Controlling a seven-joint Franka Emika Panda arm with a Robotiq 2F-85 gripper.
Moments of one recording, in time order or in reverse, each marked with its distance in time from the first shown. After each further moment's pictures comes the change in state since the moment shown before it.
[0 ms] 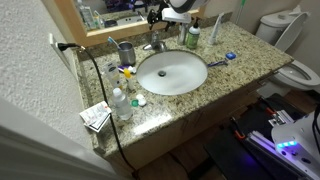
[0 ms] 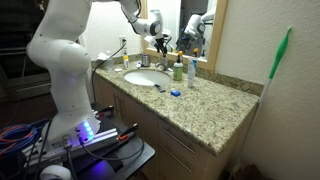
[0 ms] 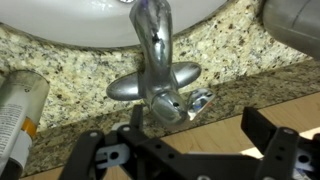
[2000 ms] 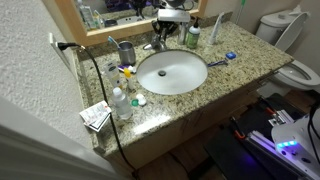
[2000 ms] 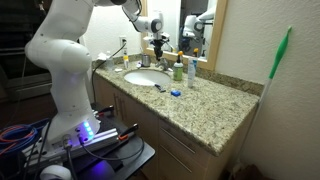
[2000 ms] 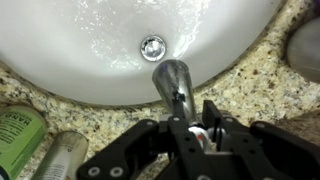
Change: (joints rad) arm 0.047 0.057 -0.043 0.137 -0.005 -0.372 0.169
